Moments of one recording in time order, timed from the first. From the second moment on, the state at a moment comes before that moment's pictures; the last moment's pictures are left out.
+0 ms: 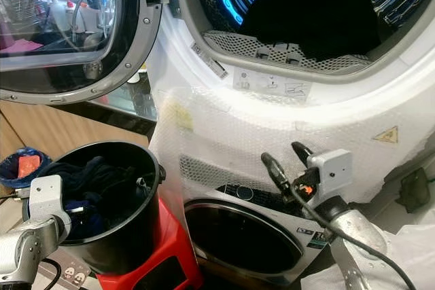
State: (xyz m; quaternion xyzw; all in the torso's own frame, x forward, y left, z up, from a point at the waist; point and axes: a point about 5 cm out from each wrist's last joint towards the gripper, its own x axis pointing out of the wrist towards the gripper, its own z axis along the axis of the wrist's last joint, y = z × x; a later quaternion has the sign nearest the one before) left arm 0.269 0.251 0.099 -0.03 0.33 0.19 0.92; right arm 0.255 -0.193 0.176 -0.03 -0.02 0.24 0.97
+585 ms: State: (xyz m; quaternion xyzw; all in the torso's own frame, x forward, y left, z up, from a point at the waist) left arm 0.272 0.254 0.095 -0.04 0.34 0.19 0.92; right arm 0.246 -0.182 0.176 -0.04 -0.01 0.29 0.95
